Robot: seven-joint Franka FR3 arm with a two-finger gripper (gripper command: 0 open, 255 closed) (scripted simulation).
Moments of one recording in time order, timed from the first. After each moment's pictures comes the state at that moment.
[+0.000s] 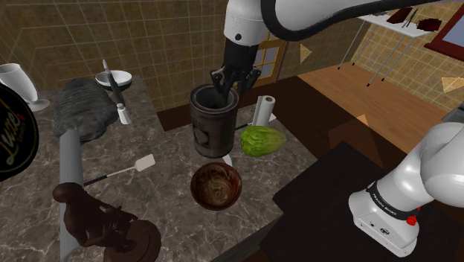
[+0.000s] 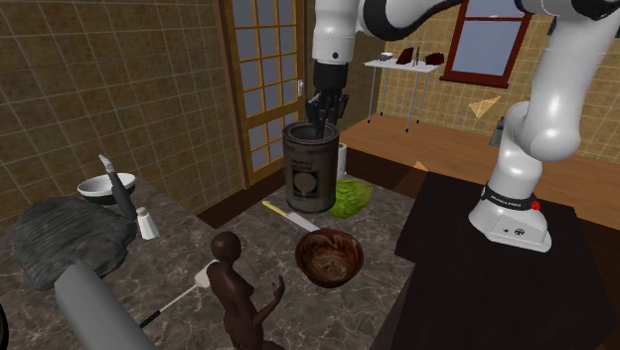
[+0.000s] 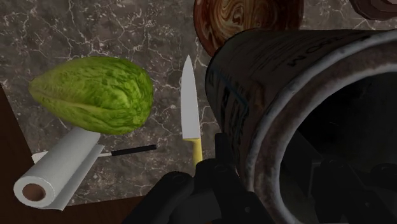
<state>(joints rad) 0.25 -0.01 0.37 -1.91 0.04 1.96 0.80</state>
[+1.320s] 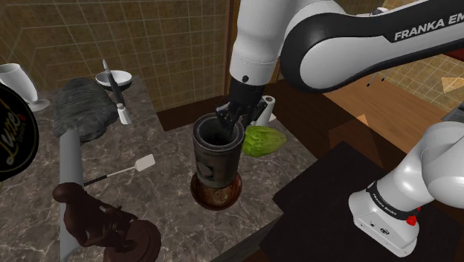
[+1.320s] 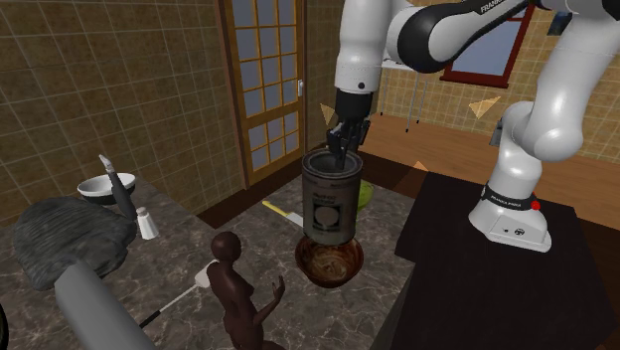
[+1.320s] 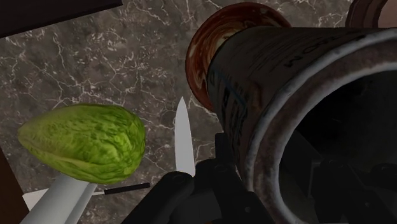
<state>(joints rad) 0.31 -0.10 0.44 -2.12 0.07 2.09 0.90</state>
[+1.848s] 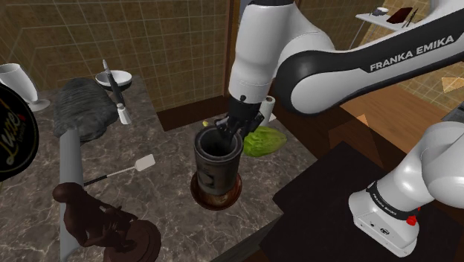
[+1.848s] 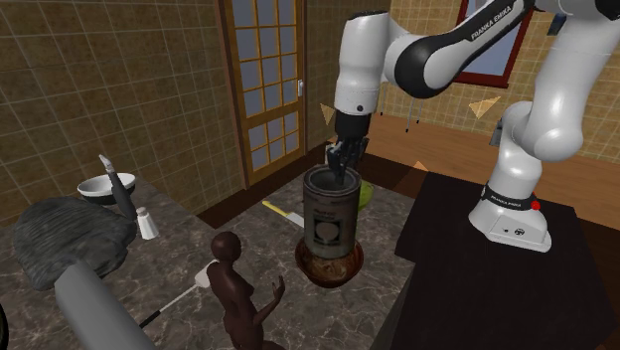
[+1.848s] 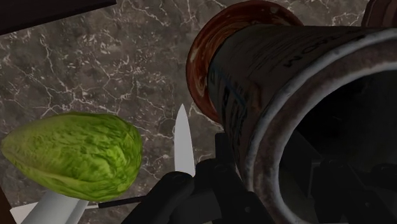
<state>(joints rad) 0.31 -0.07 0.45 -2.19 0.06 2.20 0.91</state>
